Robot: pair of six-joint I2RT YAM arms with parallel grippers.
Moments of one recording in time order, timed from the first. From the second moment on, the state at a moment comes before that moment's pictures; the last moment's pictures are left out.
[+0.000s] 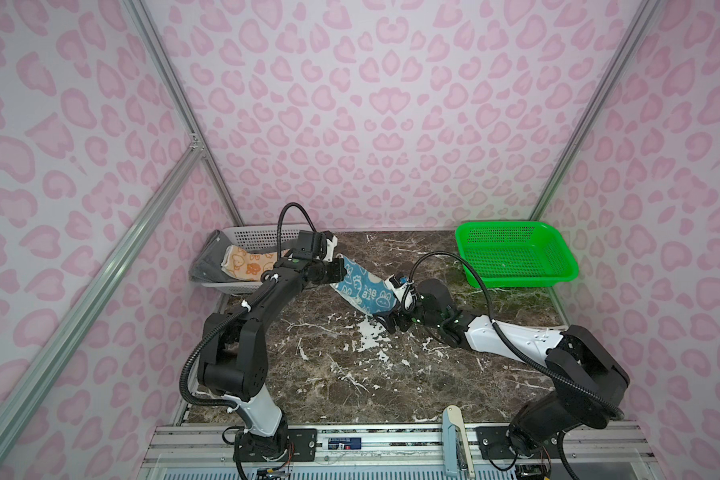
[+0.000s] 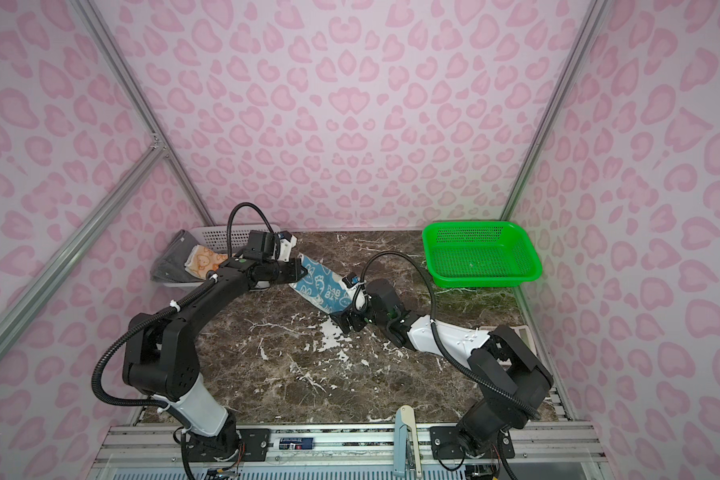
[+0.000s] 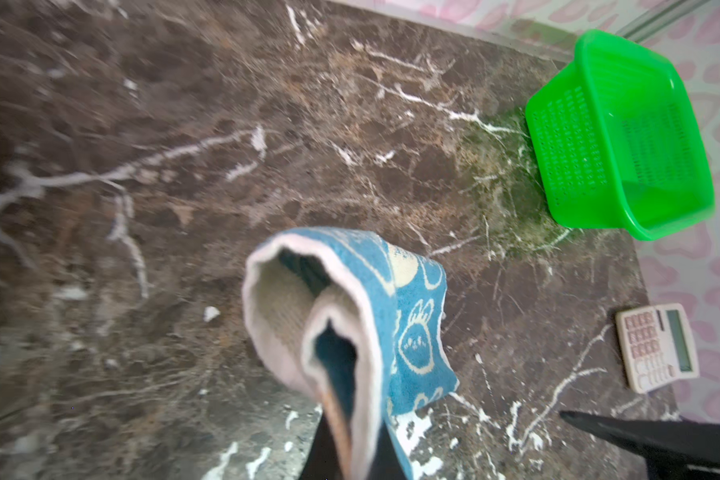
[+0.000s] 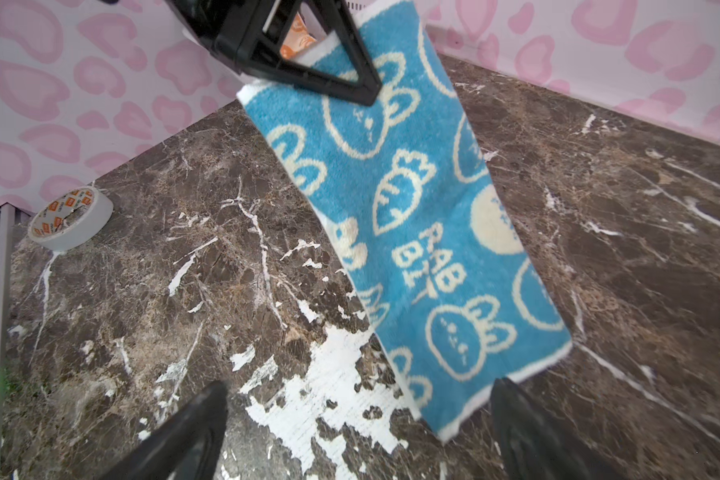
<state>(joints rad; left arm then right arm) -0.22 1.70 1.33 -0.48 0.34 -0.25 0.73 1.57 0.86 0.19 -0.21 0.06</state>
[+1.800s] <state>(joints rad) 0.21 2.07 1.74 -0.53 -0.18 0.10 0.76 1.76 1.06 0.09 -0.21 0.04</state>
